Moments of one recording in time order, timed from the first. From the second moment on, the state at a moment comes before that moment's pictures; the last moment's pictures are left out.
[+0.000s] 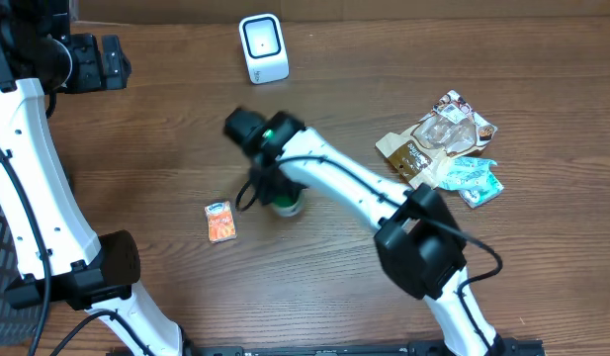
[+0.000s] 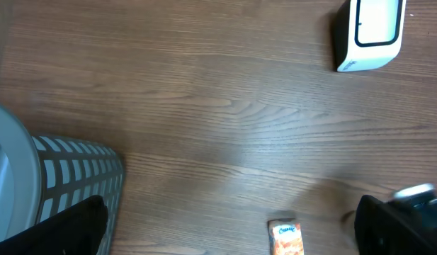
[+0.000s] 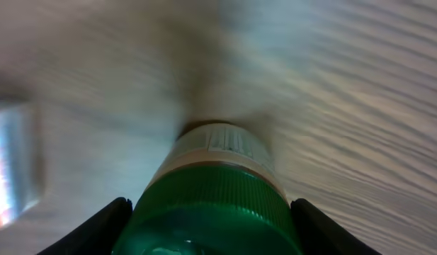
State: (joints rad) left arm 0.23 1.97 2.63 -1.69 0.04 0.06; right arm 0.79 2.25 1.97 -1.24 0.07 0.43
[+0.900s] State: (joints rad) left arm 0.23 1.97 2.63 -1.69 0.04 0.06; right arm 0.58 2.25 2.00 -1.28 0.02 0.60
